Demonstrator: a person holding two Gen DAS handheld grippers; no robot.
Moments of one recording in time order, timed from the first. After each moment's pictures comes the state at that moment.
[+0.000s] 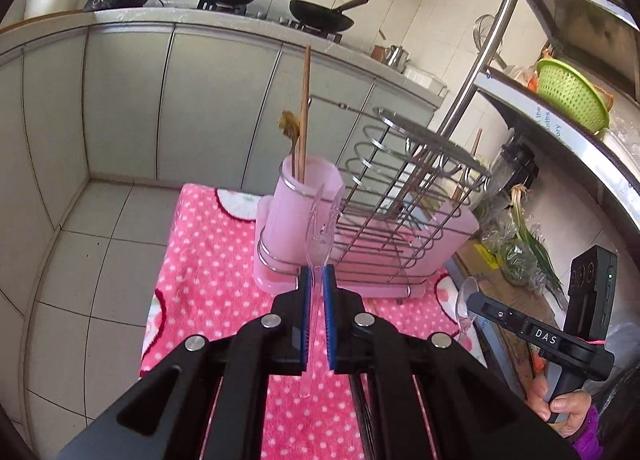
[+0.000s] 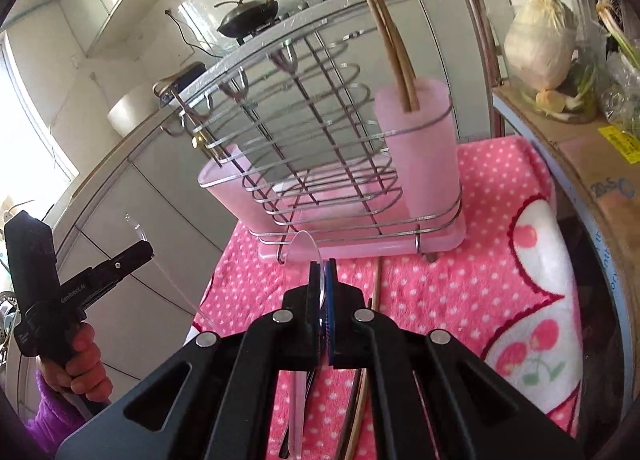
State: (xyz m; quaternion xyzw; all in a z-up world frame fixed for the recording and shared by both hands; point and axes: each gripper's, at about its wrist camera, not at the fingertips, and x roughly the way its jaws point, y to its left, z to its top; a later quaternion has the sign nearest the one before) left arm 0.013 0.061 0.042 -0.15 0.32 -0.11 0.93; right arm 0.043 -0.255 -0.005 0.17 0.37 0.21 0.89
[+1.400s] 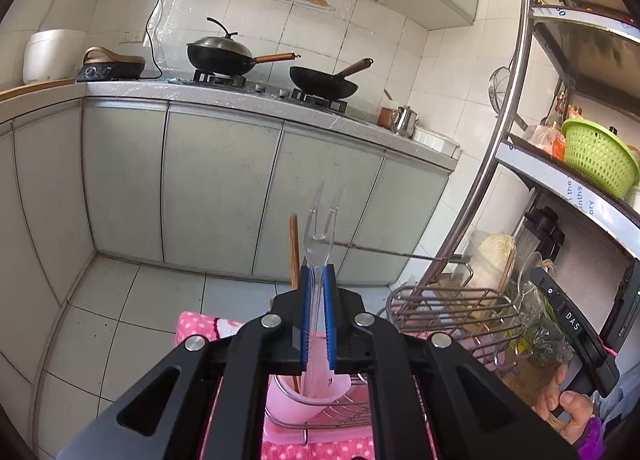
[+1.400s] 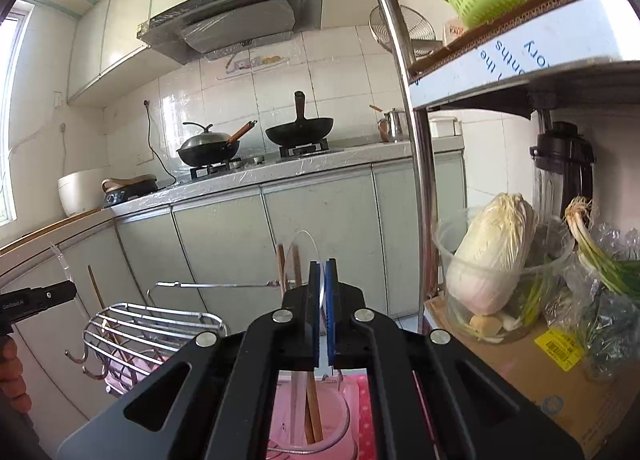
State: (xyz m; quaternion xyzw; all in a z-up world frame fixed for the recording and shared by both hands) left arm 0.120 0.055 0.102 -0.12 0.23 -0.07 0.96; right arm 0.132 -0.294 0.079 0.09 0.13 0.07 0.99
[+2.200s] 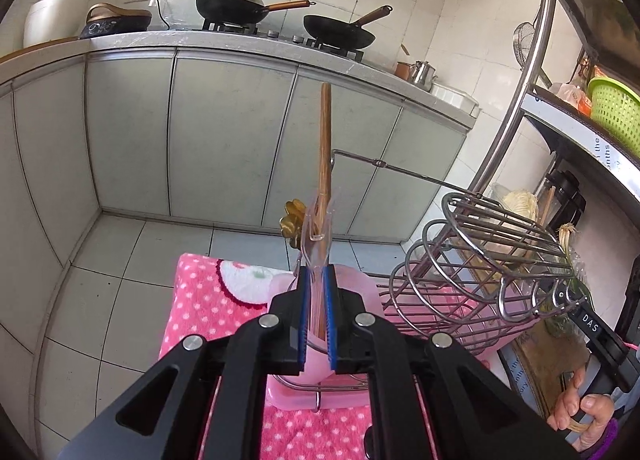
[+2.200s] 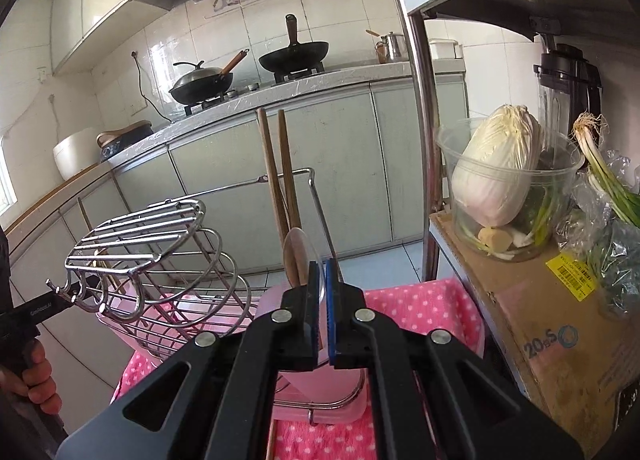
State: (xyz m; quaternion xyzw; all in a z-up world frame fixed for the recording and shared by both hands) left arm 0.132 0.052 0.044 -0.12 0.30 -0.06 0.94; right arm 0.136 -0.289 0.036 0.10 0.25 0.08 0.96
